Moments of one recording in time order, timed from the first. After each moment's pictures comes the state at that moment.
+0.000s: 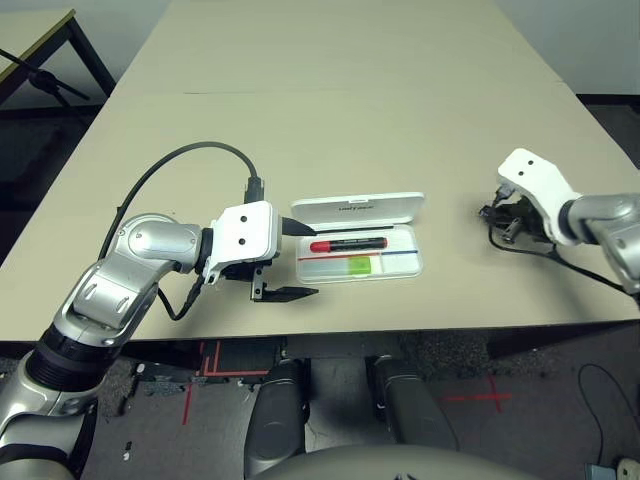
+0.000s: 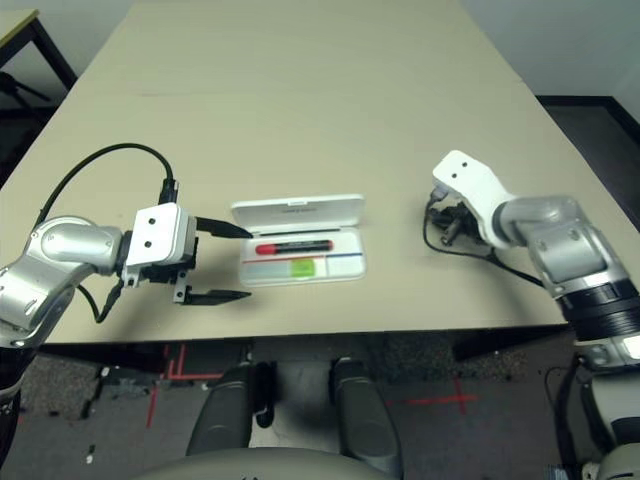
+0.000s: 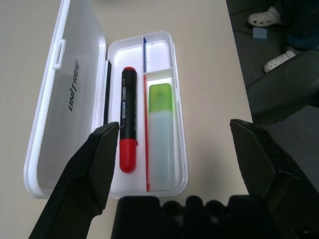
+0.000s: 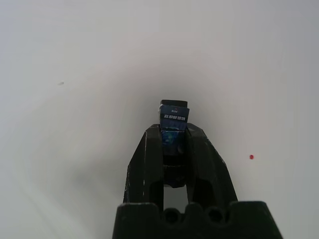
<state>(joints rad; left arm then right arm) -0.37 0.84 -0.17 -0.41 -0.33 0.41 -1.16 -0.52 -1.02 0.21 0.14 0.08 0.45 1.00</state>
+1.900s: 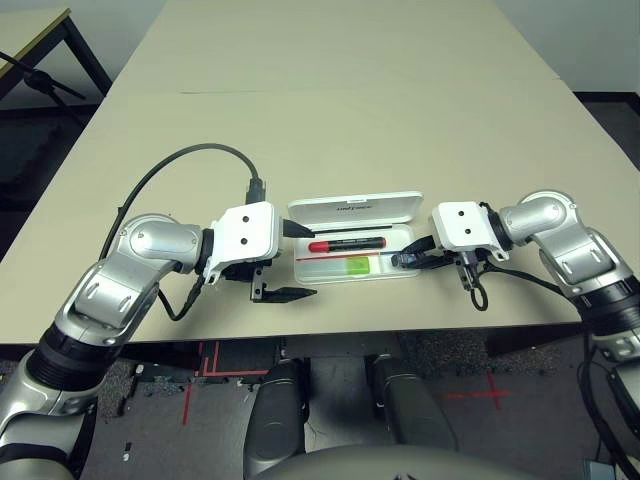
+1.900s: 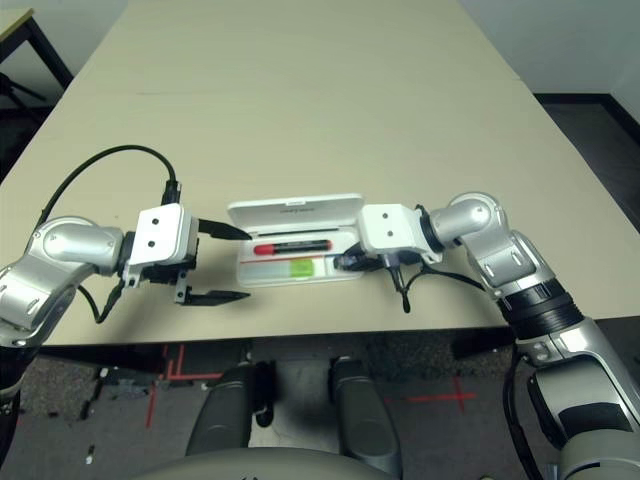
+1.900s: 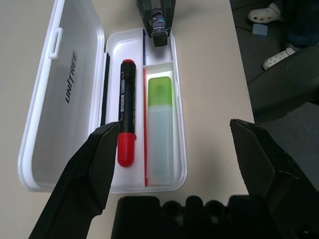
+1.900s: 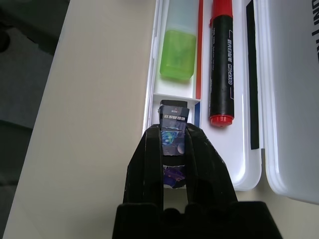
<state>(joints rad) -0.36 0.85 -0.18 -0.41 -0.31 0.44 -1.15 -0.56 -0.71 0.31 0.12 0.05 -0.02 1.38</state>
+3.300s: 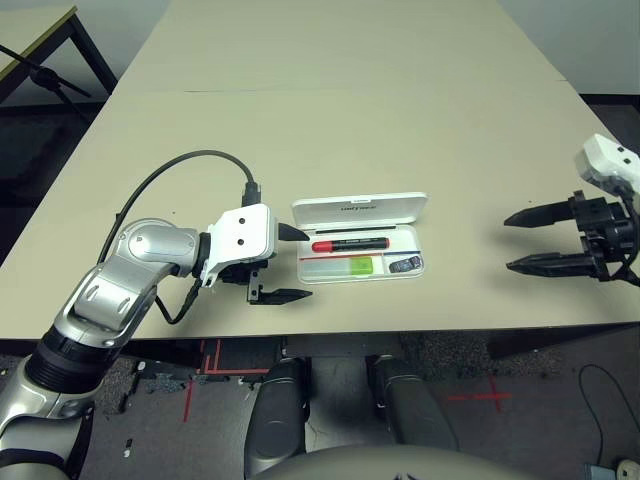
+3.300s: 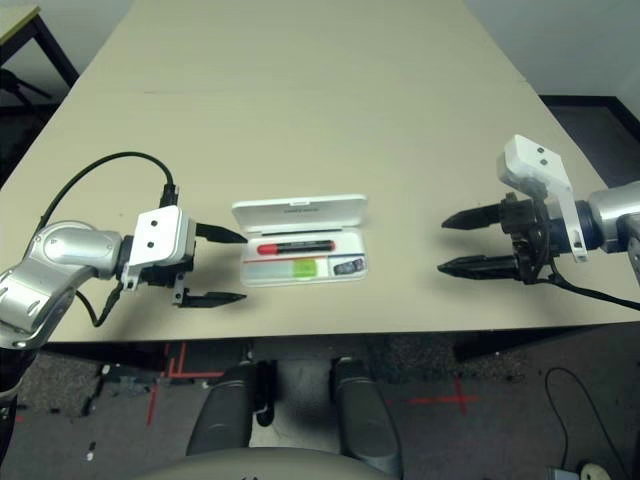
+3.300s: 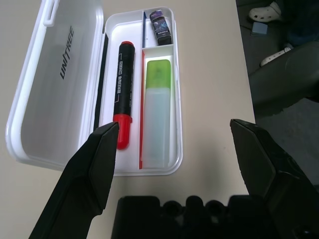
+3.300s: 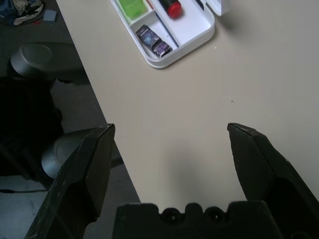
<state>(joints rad) -0.34 0.86 -0.18 -0.37 -0.31 0.41 -1.17 -0.32 -1.17 -0.07 0.00 0.45 0.61 1.50</state>
